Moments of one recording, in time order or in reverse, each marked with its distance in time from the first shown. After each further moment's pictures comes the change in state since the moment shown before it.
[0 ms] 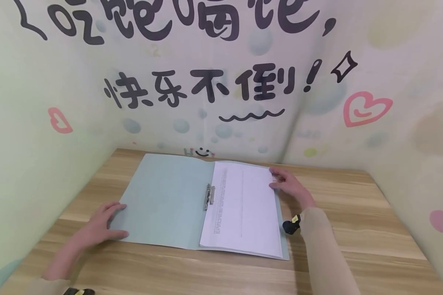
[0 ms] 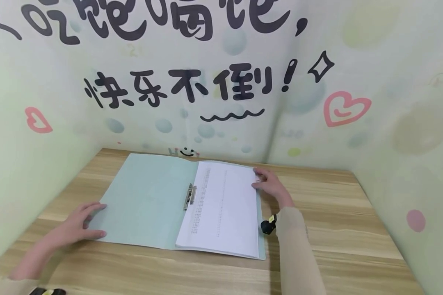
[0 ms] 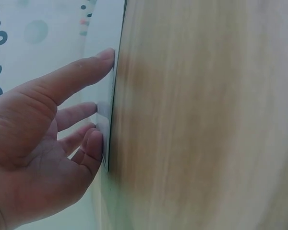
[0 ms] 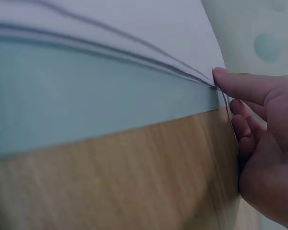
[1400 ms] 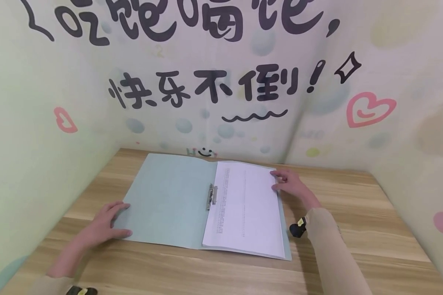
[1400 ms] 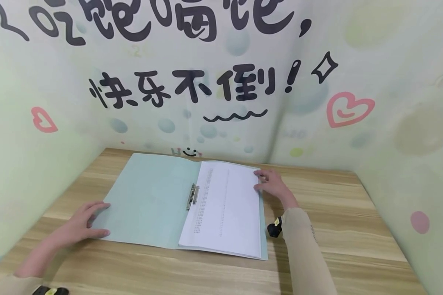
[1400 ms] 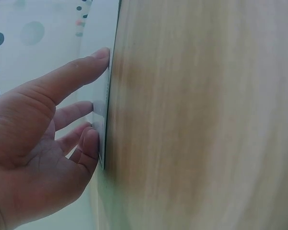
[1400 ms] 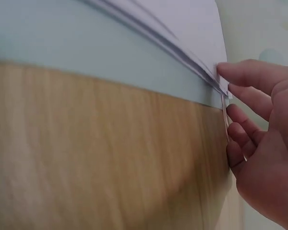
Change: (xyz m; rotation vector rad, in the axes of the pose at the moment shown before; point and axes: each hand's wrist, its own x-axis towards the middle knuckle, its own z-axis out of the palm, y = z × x) left_hand -0.001 -0.002 0.001 -0.024 0.001 -0.001; right_hand -0.004 -0.009 -0.003 -0.096 -0.007 -0.067
